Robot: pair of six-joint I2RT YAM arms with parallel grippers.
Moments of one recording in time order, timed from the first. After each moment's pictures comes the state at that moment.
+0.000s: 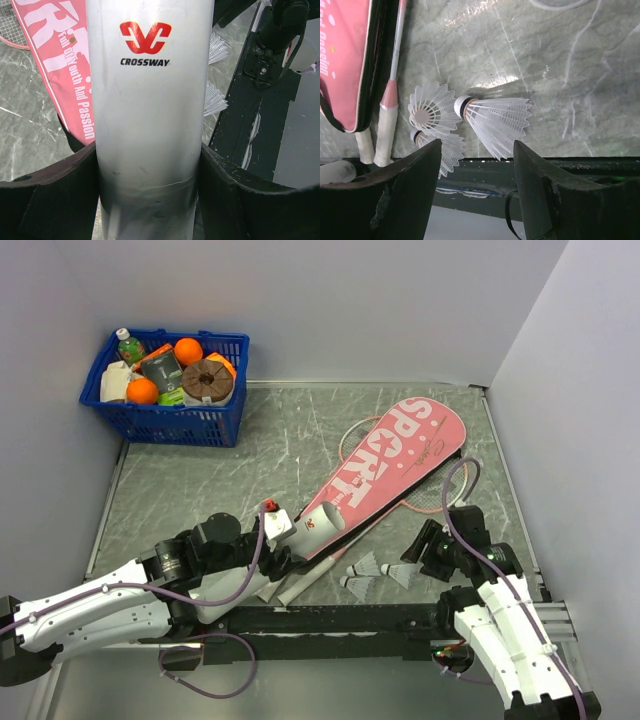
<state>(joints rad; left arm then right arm) -1.10 0.71 0.64 -0.26 0.06 -0.02 0.17 0.58 0.54 -1.03 -0.19 0.71</state>
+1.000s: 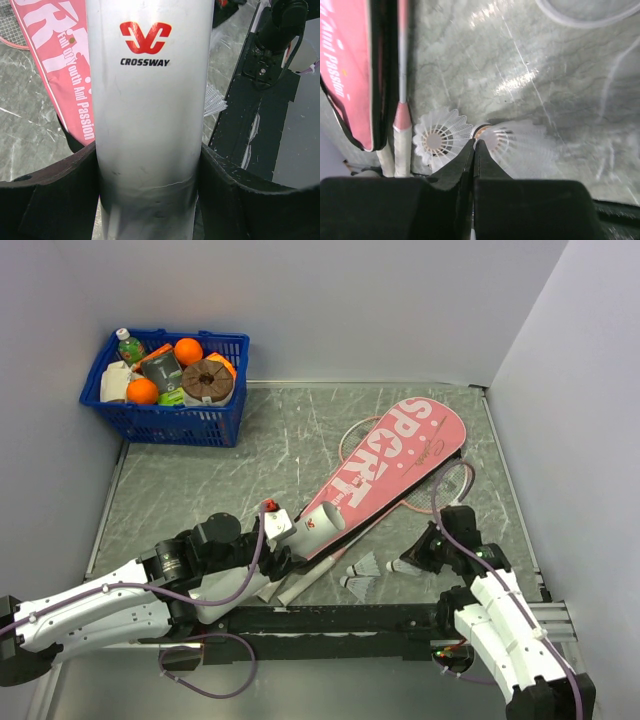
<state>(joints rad) -1.10 0.71 0.64 -0.25 0.06 -0.02 0.17 0.63 0.38 -0.76 -0.26 0.83</state>
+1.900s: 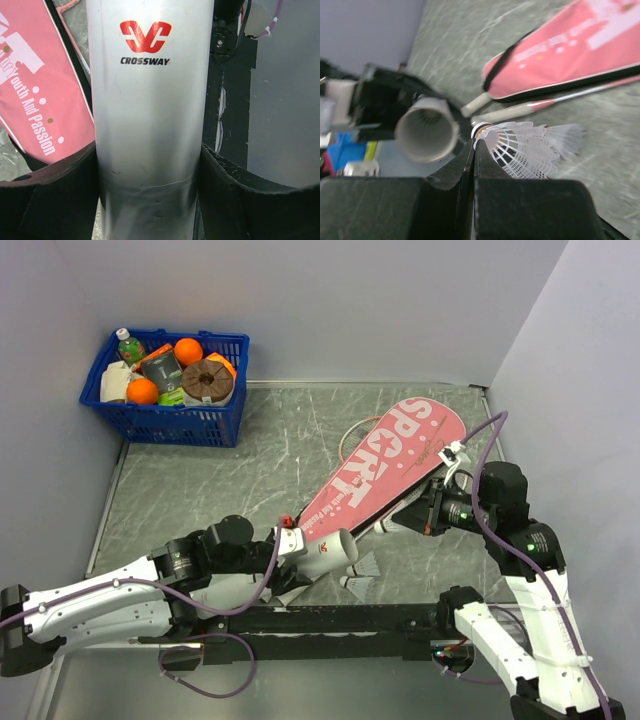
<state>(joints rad) -1.14 0.78 0.64 -0.25 0.24 0.05 0.21 0.71 1.04 -0.93 -0.65 0.42</state>
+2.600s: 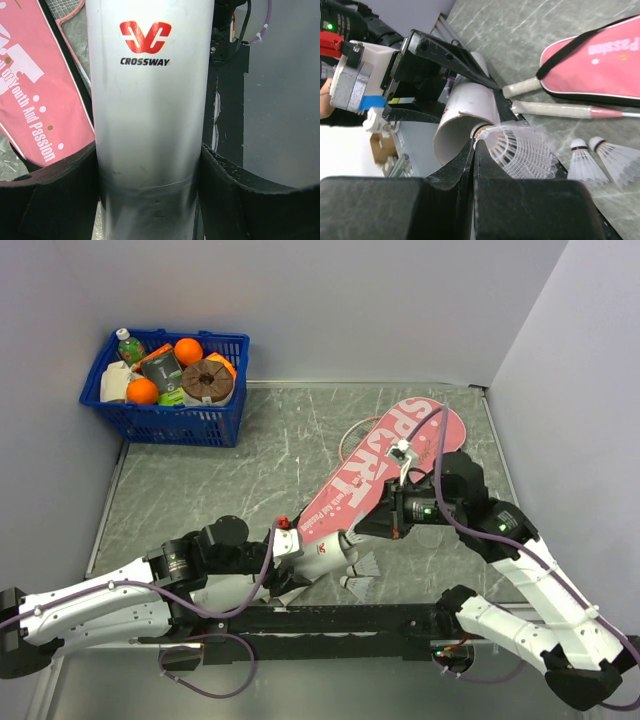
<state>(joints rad) -1.14 0.75 0.64 -0.25 0.26 0.06 0.60 0.83 1.06 -0.74 -0.62 0.53</state>
